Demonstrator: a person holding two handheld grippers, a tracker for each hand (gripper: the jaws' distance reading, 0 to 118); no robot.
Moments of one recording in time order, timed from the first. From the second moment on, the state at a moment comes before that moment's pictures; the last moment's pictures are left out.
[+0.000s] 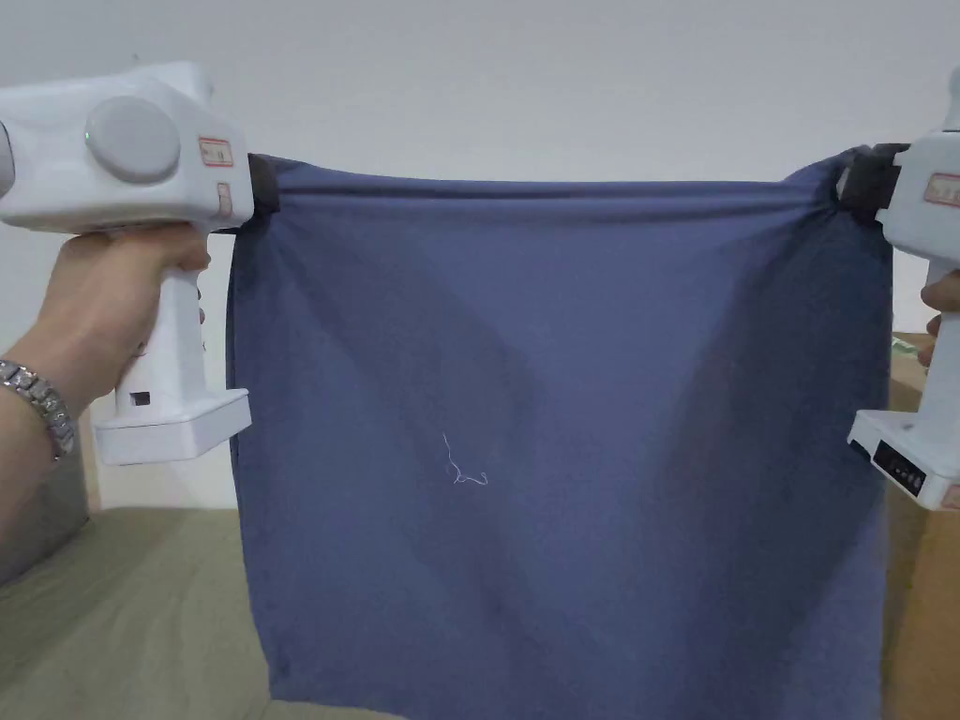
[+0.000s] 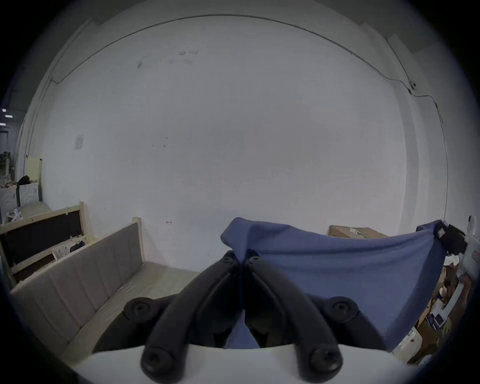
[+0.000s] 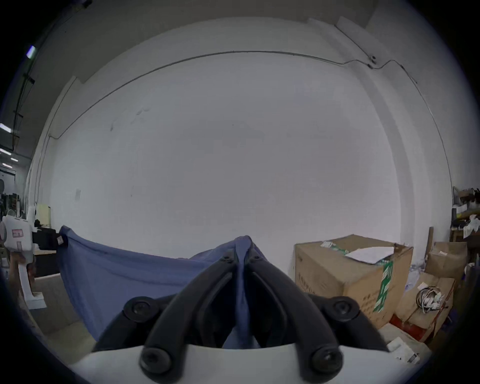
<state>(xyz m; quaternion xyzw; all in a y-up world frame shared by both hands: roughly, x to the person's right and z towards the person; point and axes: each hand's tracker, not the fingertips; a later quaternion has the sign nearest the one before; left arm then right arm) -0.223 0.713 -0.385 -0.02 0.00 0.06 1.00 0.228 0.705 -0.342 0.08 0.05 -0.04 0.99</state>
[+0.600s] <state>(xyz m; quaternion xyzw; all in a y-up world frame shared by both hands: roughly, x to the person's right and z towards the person) -0.193 0.674 -0.620 -0.03 -0.01 0.09 1.00 0.251 0.668 -0.557 0.08 -0.01 0.00 1.00</state>
